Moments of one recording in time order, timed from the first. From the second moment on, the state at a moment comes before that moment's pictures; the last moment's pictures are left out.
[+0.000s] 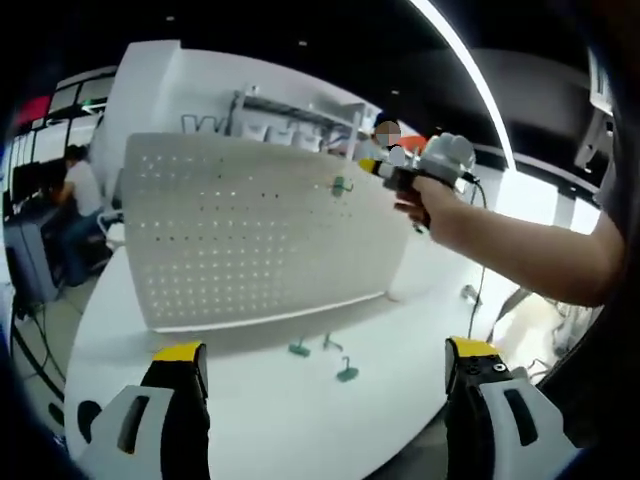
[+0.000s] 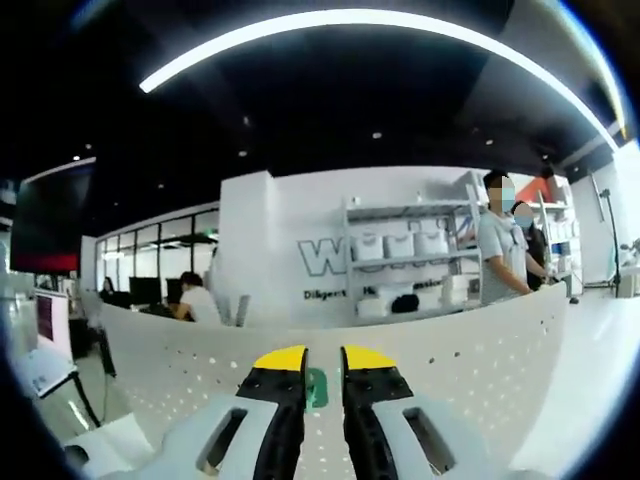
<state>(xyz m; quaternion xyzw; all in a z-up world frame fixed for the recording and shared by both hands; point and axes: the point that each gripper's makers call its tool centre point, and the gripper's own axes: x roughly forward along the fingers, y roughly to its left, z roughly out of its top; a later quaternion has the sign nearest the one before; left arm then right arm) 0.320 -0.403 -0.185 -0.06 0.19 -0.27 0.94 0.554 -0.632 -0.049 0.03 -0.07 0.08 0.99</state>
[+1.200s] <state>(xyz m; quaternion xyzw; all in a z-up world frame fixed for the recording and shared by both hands) 0.289 -0.417 -0.188 -0.05 0.19 -0.29 0.94 0.435 -0.629 -0.166 -0.01 0.06 0.12 0.99</state>
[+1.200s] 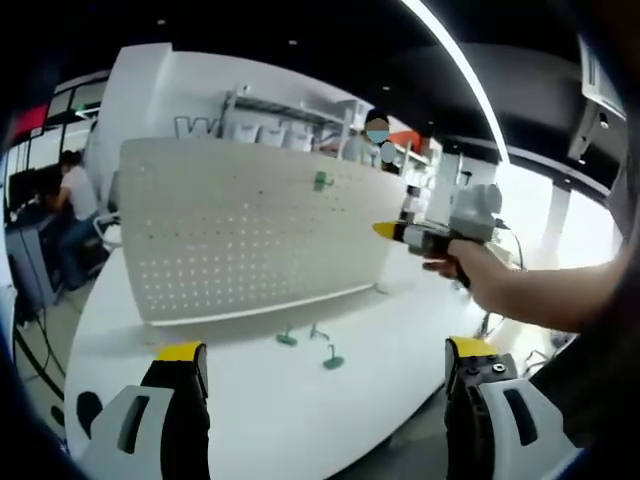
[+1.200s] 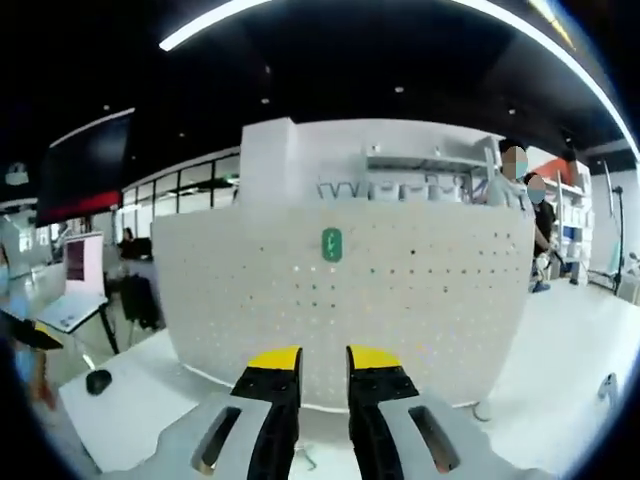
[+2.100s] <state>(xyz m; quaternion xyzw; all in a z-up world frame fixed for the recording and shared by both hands) 0.263 -0.425 -0.215 -0.06 0.22 -0.30 0.93 0.323 -0.630 -0.258 -0.04 0.17 0.18 0.97</state>
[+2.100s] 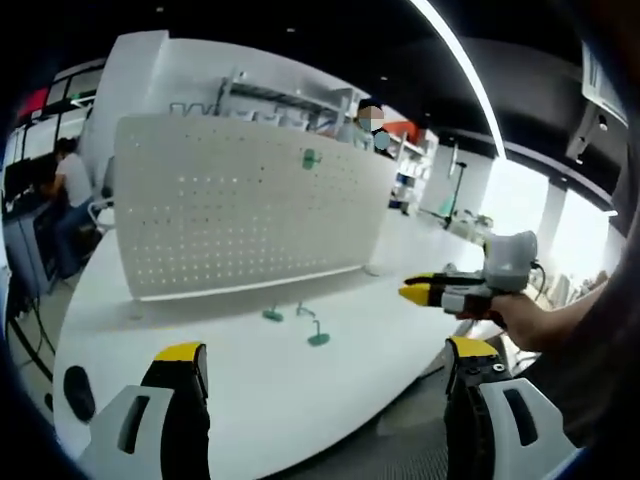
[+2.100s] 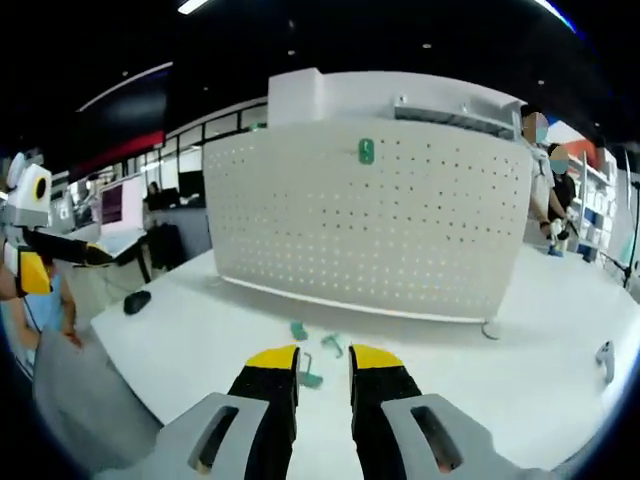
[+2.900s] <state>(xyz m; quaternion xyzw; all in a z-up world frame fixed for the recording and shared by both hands) 0.279 -0.413 -0.227 -0.07 0.24 -0.28 0.93 0.336 -0.574 -0.323 -0.13 0.27 0.40 0.87</state>
